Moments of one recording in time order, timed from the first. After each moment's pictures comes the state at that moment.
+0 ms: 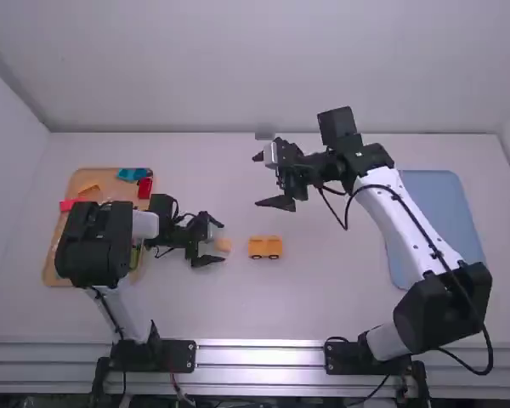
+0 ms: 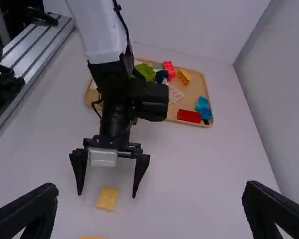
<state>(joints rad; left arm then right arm) 0.07 1.92 0.76 -0.21 1.04 1.46 0.33 1.61 1.47 -0.77 -1.05 -1.10</state>
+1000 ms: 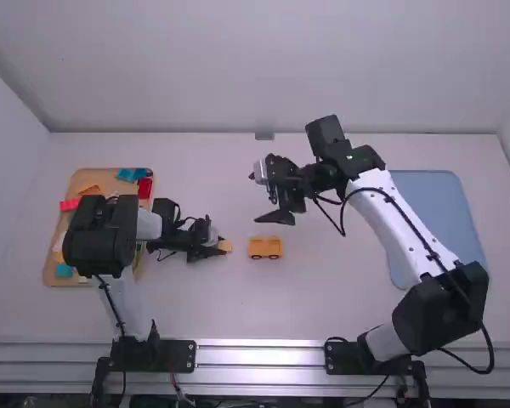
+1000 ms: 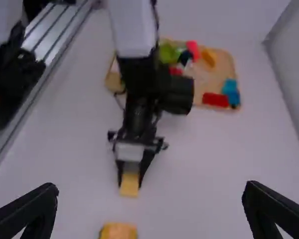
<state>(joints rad) 0.07 2.01 0.77 -0.20 1.06 1.46 0.39 1.61 1.47 -0.97 -0.94 -1.22</state>
